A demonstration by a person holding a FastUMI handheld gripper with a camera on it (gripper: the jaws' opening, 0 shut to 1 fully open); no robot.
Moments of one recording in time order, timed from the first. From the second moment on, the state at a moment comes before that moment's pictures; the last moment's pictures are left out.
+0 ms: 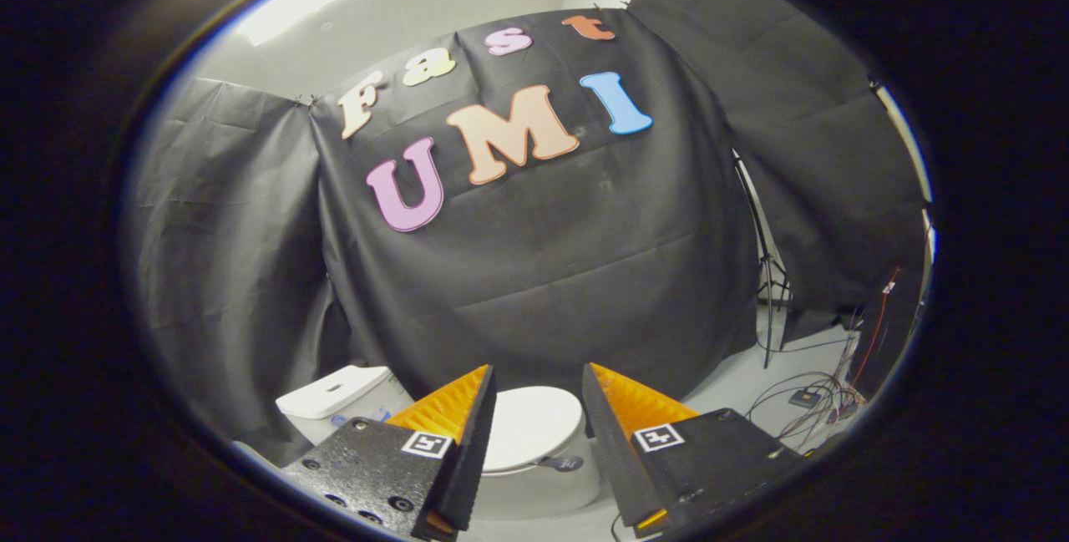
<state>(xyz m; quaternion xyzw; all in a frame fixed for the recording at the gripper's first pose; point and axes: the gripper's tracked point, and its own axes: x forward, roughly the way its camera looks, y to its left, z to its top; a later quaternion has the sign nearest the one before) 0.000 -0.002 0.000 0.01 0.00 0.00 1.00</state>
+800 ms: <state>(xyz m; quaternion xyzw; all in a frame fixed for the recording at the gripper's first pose) 0.004 -0.029 -0.020 0.12 0.02 -0.02 0.99</state>
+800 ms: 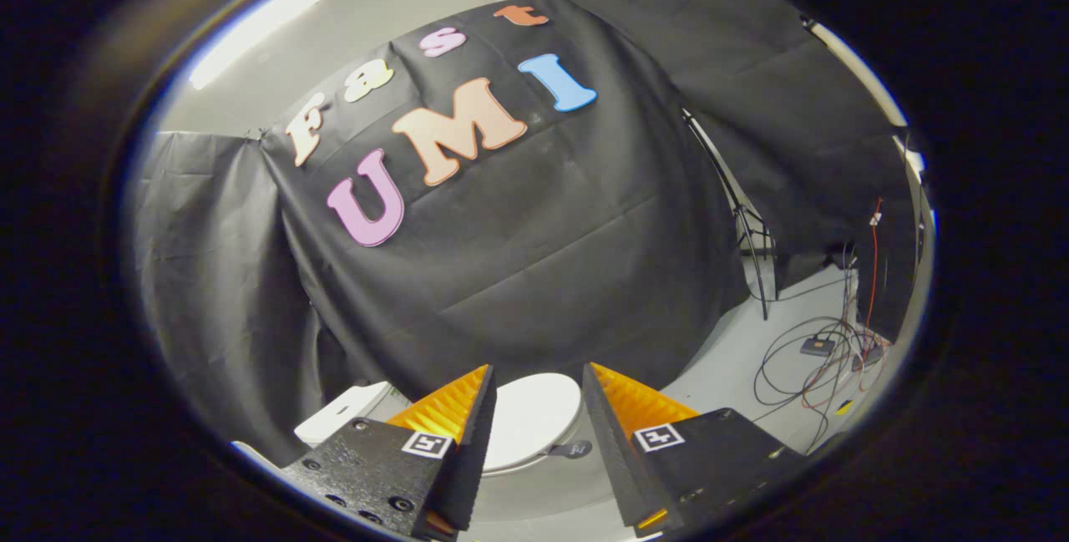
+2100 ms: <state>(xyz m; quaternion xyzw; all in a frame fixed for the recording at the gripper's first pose) 0.106 -0.020 -0.127 0.38 -0.02 -0.05 0.92</state>
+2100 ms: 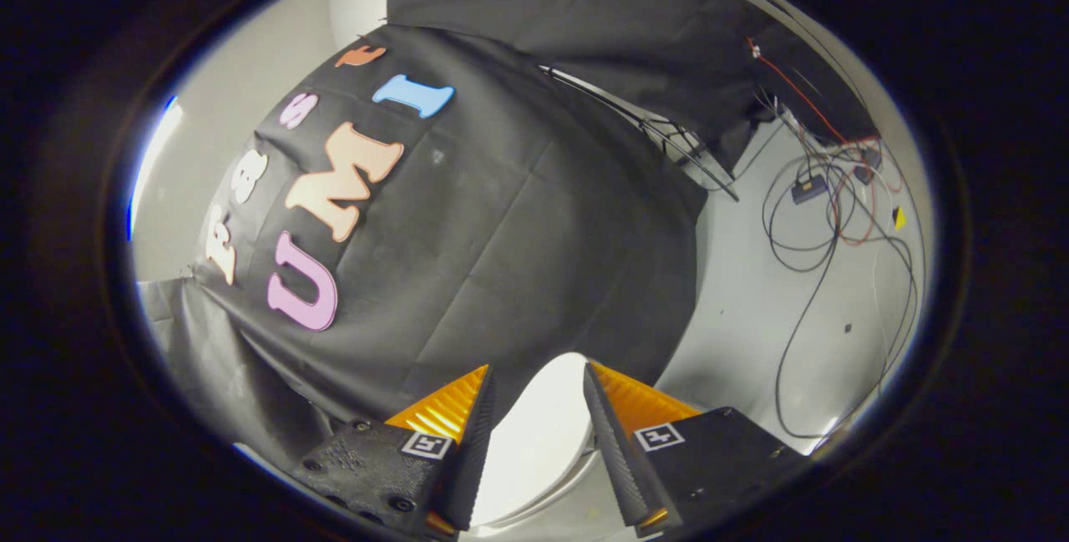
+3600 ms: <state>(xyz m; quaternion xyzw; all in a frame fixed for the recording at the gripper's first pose) 0.206 -0.020 -0.241 0.57 0.04 -0.03 0.82</state>
